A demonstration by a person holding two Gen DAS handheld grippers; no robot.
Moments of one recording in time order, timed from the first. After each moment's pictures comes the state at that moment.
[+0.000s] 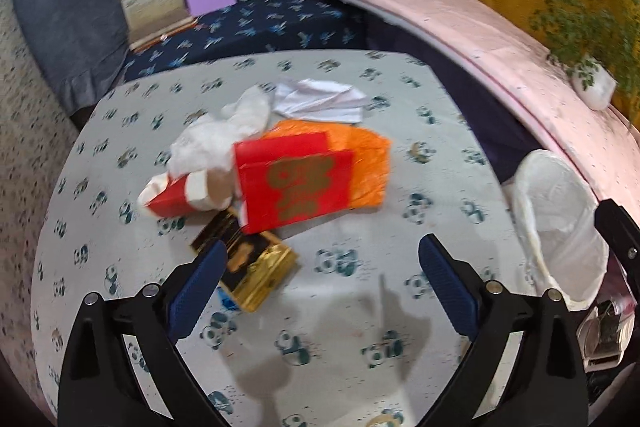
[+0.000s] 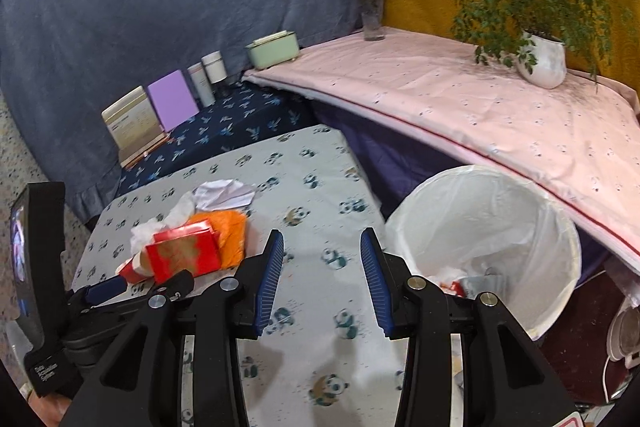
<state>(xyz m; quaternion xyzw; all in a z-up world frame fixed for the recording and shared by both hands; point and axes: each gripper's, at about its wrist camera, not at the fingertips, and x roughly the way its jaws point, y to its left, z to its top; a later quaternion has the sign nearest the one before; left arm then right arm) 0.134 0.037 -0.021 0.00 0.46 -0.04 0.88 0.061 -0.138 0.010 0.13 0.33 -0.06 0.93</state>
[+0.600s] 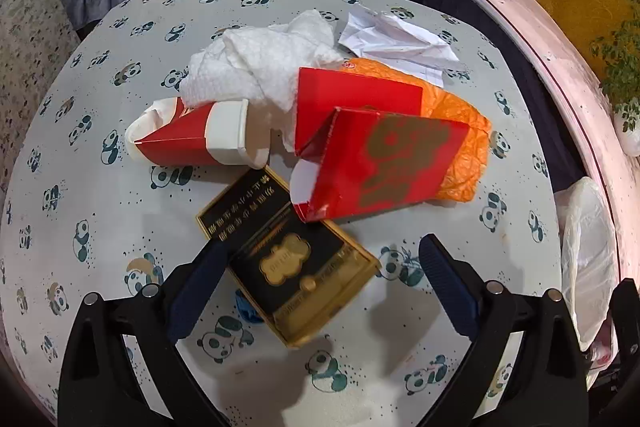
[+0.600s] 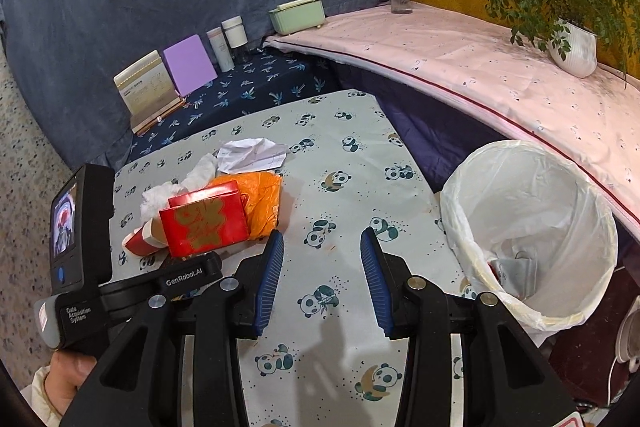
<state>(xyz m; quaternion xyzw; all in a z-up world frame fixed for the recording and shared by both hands) 0.173 0.081 -0.077 -0.09 0.54 0.01 0.84 0.083 -0.098 -0.017 0.12 0.38 -0.03 0.92</state>
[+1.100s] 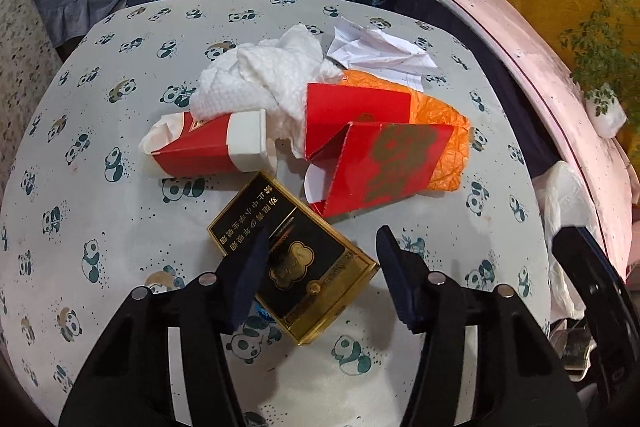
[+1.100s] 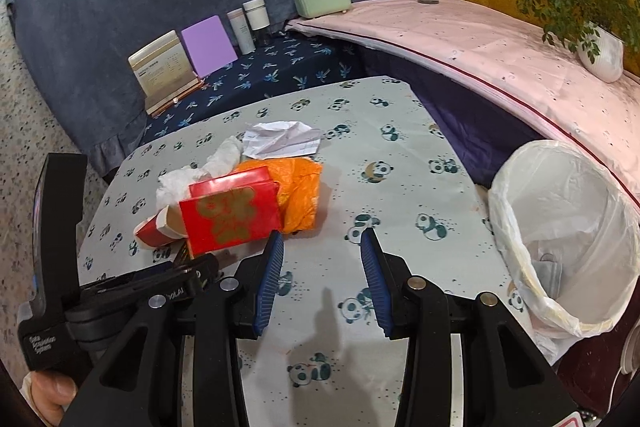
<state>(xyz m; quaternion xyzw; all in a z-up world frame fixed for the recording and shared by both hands) 0.159 0.106 -0.064 -0.08 0.53 -0.06 0.84 0.105 -0.064 -0.027 0.10 0.39 0.01 0.91</state>
